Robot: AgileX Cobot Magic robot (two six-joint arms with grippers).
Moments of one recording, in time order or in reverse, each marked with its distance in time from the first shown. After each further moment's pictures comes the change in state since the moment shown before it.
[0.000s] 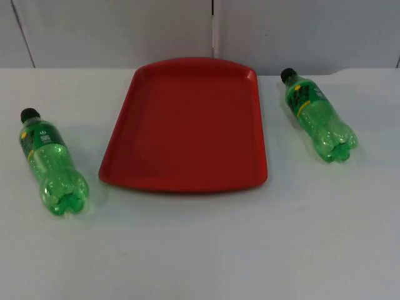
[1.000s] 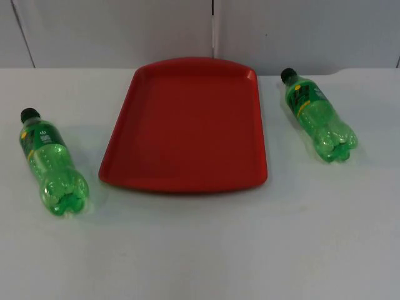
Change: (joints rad) right arm 0.000 0.000 0.000 0.000 0.000 0.000; left arm 0.000 0.554 -0.187 -0.049 -0.329 0.000
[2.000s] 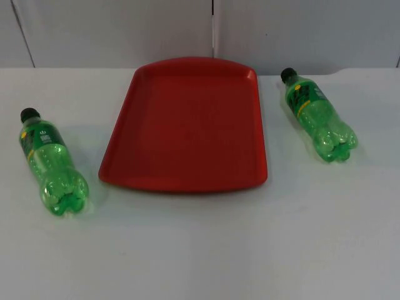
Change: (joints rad) right arm 0.000 0.000 0.000 0.000 0.000 0.000; left arm 0.000 0.678 -0.504 -0.135 -0.060 0.008
